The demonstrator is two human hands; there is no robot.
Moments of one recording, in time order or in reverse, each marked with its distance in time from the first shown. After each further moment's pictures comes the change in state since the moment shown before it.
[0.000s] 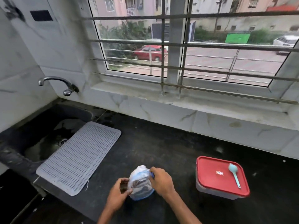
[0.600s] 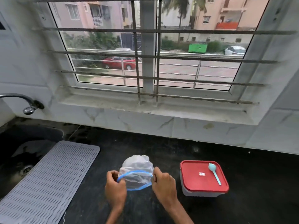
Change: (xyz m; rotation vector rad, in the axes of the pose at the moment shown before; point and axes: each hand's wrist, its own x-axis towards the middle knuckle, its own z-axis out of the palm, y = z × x) left_hand 0.015 0.136 0.038 -0.134 0.516 0.030; right_hand -0.024 0.007 -0.049 -0.056 0.456 0.103
